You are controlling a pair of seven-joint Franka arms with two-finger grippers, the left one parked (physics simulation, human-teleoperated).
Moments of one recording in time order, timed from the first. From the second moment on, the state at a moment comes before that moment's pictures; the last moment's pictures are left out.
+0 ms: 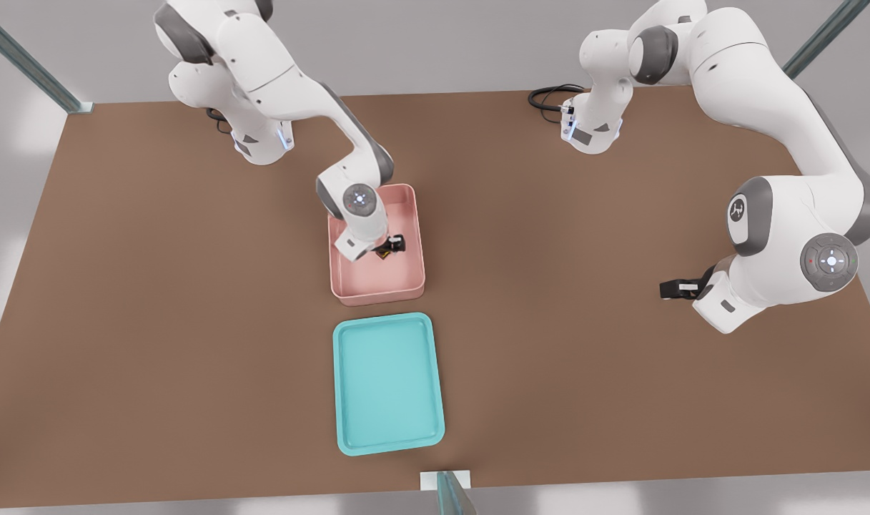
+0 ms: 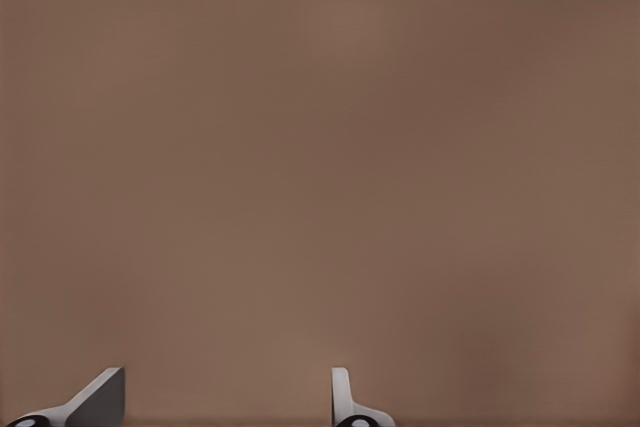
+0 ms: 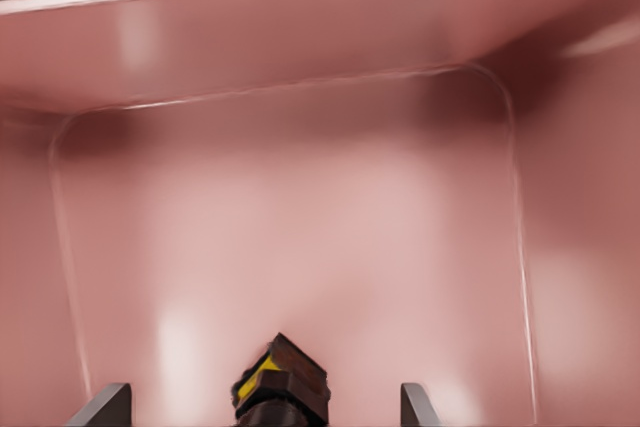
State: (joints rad) arm 0.78 0.38 -0.05 -2.13 0.09 2.46 0.70
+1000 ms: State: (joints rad) arm 0.82 0.36 -0.05 -2.23 0.10 2.58 0.91
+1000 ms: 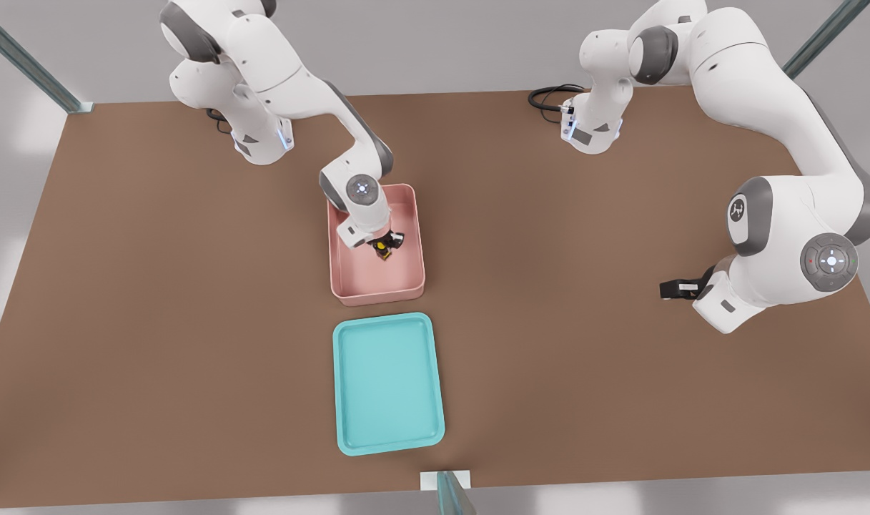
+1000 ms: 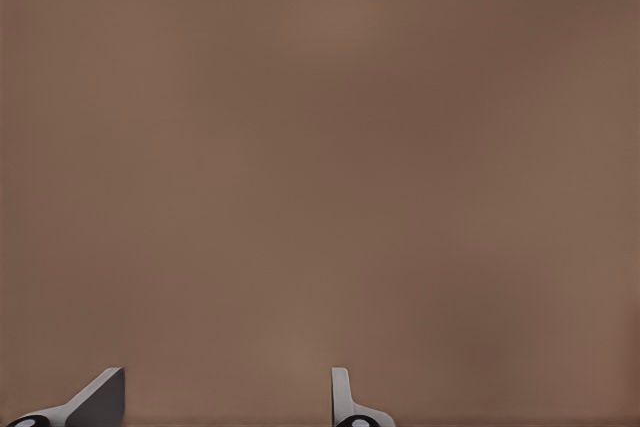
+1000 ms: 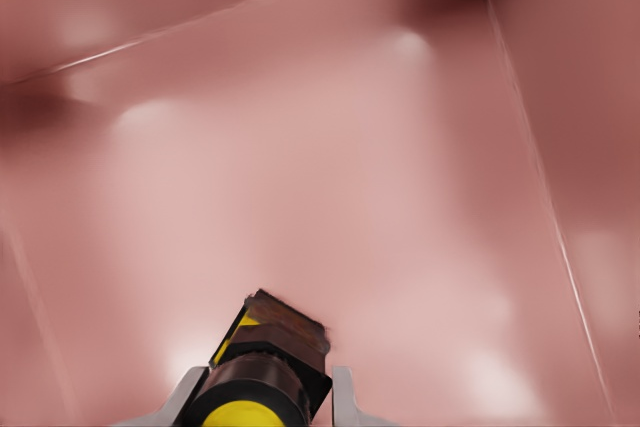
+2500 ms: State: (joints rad) arm 0.17 0.29 -0.27 -1.62 0.09 1.78 0.54
